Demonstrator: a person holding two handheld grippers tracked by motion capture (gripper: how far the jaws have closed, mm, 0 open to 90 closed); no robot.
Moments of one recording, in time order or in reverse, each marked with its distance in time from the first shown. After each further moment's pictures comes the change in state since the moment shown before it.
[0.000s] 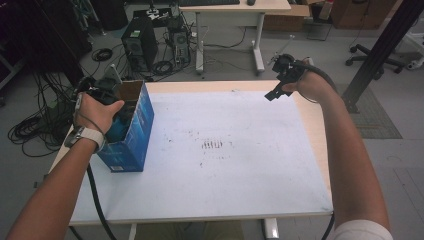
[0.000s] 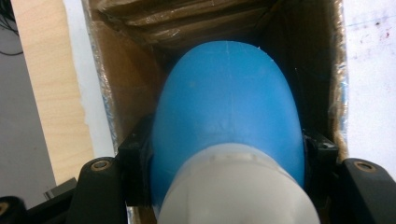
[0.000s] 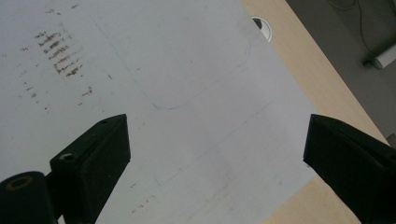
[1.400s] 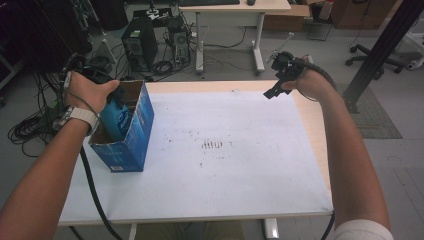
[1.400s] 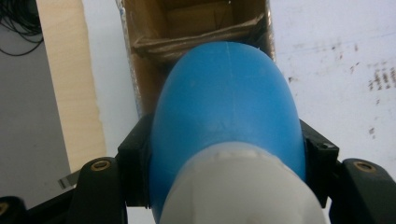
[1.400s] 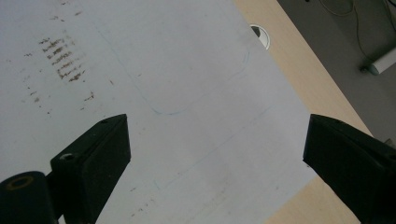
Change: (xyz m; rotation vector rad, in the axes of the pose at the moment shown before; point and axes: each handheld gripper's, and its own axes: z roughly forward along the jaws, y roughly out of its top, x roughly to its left) left arm -0.001 0.015 -0.058 -0.009 -0.011 -0.020; right arm 0.000 0.006 -0.005 -0.016 -0.005 -0.014
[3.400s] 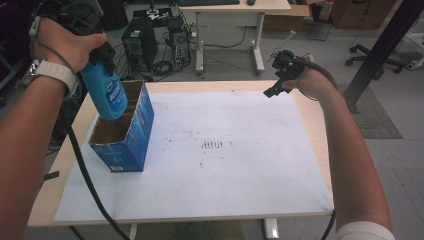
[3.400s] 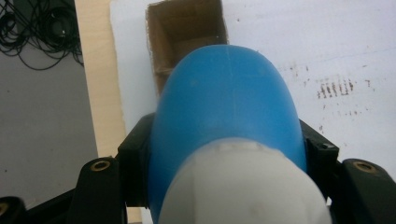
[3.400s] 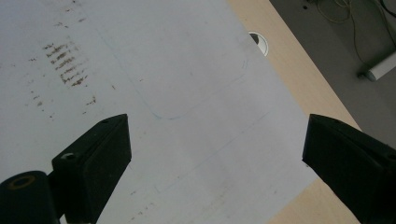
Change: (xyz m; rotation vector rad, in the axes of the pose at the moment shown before) left arm -0.011 0.014 -0.118 -0.052 0.007 -0.006; right arm 0.001 0.002 -0.004 -0.019 -0.002 -0.005
